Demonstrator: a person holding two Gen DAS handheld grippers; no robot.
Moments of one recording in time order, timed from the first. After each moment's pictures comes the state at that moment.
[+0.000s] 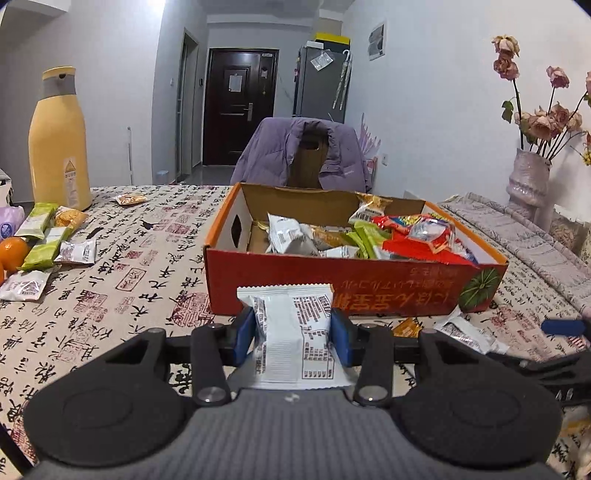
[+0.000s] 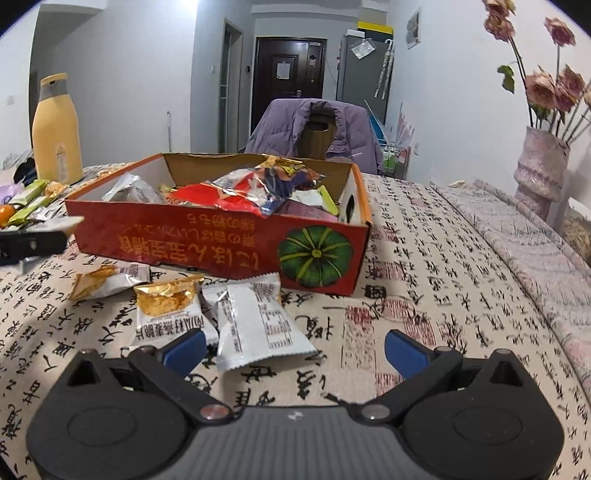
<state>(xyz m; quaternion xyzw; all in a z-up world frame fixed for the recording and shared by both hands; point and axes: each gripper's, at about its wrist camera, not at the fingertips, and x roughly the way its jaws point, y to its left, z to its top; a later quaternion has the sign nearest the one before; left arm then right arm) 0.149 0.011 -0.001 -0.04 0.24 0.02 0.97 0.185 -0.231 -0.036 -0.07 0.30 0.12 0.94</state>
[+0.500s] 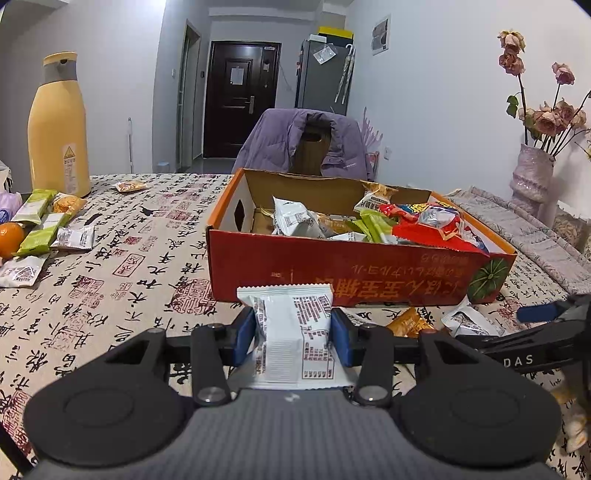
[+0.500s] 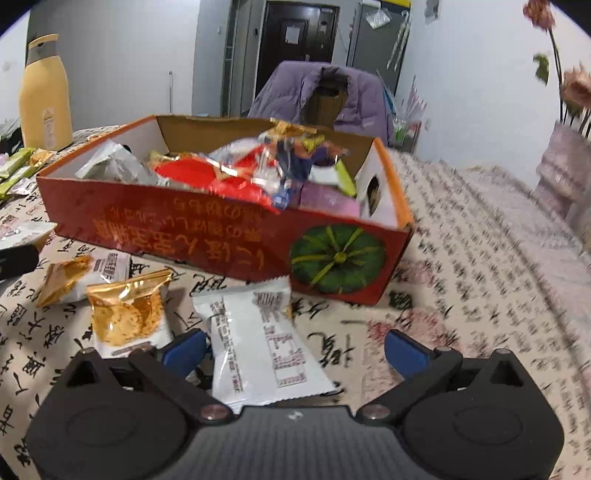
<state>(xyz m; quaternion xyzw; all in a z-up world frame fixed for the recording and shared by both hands) 0.152 0.016 -0.012 -0.05 0.25 0.02 0.97 0.232 -0.210 -0.052 -0.07 0.36 0.13 0.92</state>
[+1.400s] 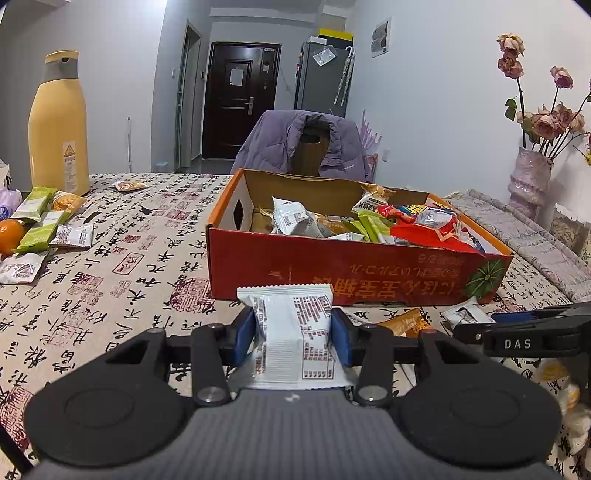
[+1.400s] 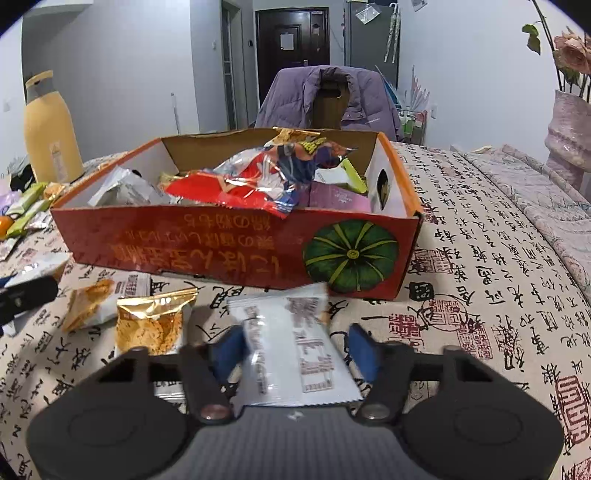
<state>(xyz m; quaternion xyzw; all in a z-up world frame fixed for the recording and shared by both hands) 0.149 0.016 -0.012 -0.06 0.25 0.02 0.97 0.230 -0.219 -0.049 -0.01 0.36 0.15 0.92</state>
